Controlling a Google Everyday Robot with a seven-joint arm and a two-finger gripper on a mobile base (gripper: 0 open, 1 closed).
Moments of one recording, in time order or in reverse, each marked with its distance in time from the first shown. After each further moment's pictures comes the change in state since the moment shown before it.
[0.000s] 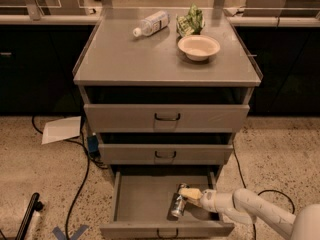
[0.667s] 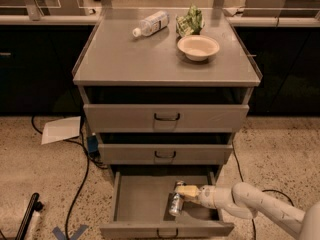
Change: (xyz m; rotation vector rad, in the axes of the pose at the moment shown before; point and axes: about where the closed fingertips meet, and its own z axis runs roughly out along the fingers) arm 0.009 0.042 -0.009 -0.009 0.051 -0.064
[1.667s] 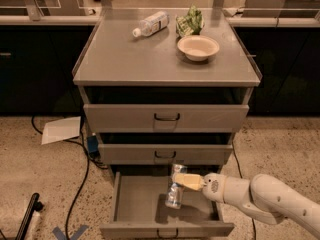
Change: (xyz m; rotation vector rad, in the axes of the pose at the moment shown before) arm 0.025 0.221 -0.114 -0.034 -0.132 -0.315
